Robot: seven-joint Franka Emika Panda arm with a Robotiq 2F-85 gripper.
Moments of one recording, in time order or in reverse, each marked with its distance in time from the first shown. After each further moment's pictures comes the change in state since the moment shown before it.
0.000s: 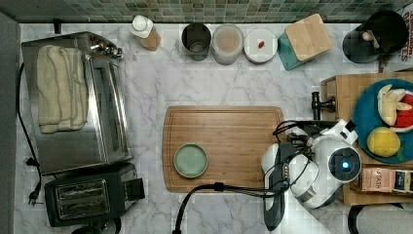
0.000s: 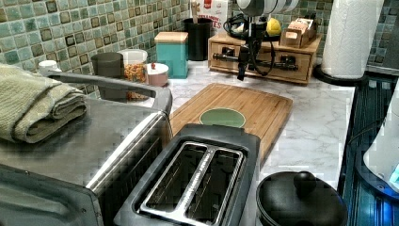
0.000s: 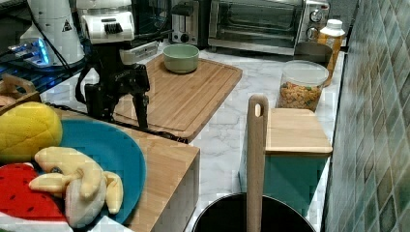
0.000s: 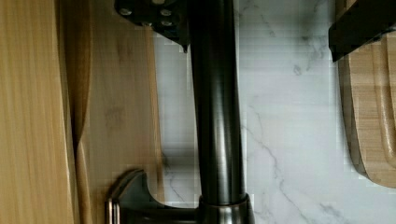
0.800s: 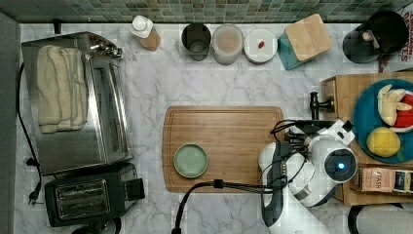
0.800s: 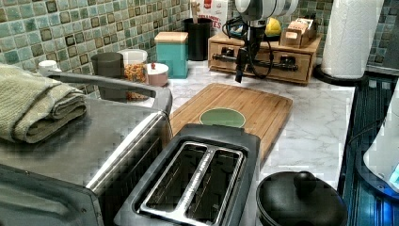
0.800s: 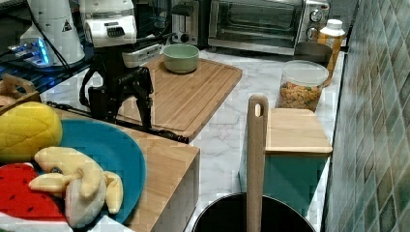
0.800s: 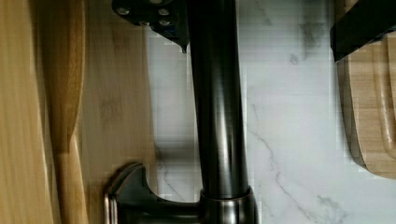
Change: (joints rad) arm -0.012 0.019 0.030 -0.006 0.056 0.044 -0.015
